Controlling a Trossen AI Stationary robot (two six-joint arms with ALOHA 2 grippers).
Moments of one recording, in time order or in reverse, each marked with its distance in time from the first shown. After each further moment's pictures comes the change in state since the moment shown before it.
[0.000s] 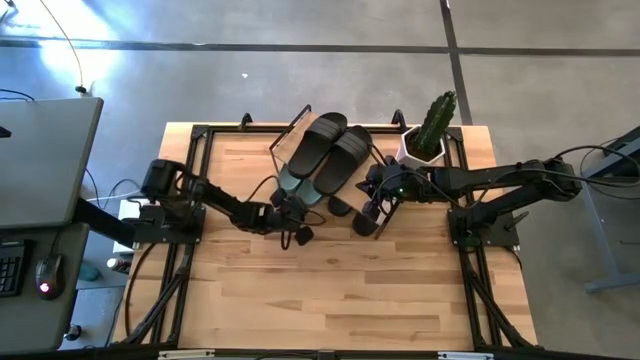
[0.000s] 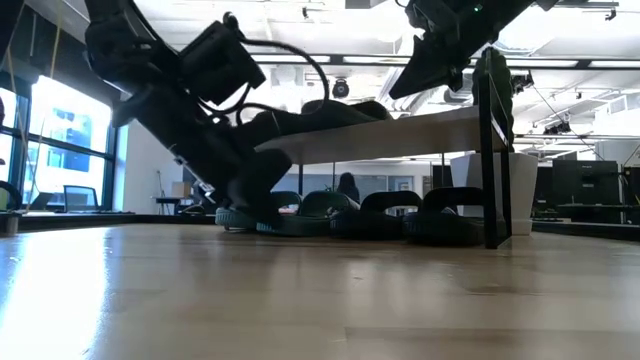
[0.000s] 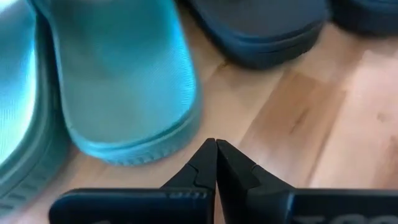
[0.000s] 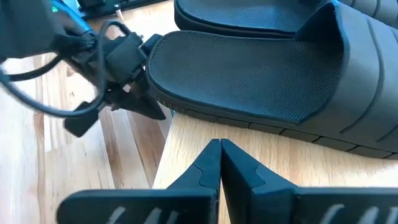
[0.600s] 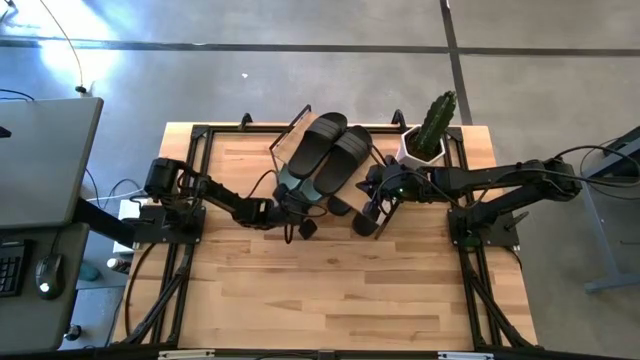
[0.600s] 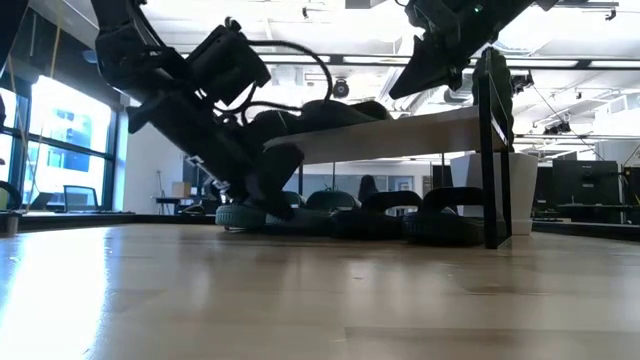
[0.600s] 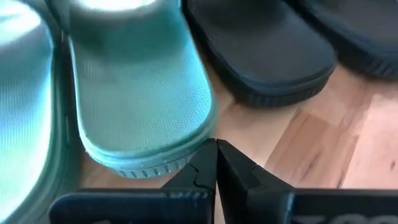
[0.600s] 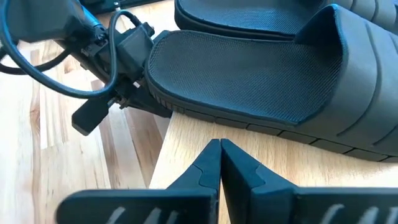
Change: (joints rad) left arm 0.048 0.015 -0.001 0.101 0.000 0.023; right arm 0.000 0.000 0.000 0.000 0.005 -0.023
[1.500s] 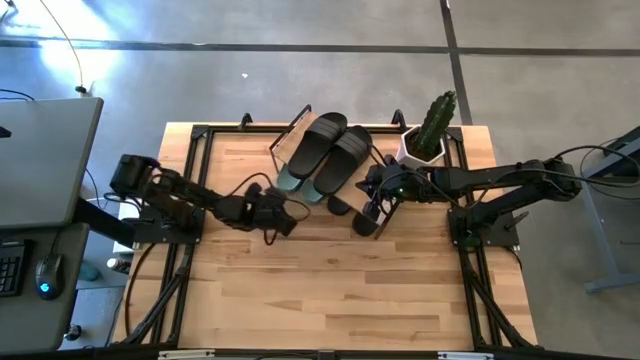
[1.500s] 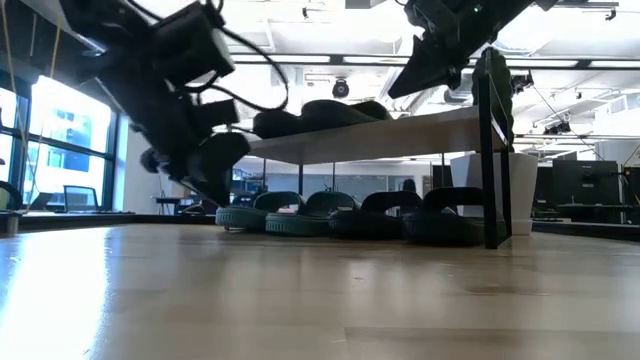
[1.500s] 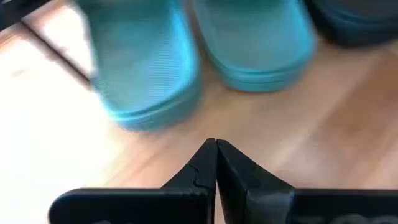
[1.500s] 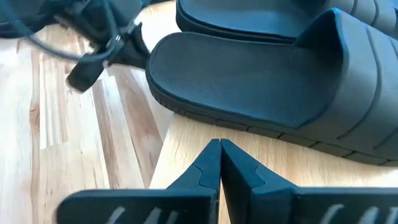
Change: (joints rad) left arm -0.066 -0.253 -0.031 -0.574 -0.131 -0.274; right arm 0.000 0.001 0.000 0.007 0.000 -0.014
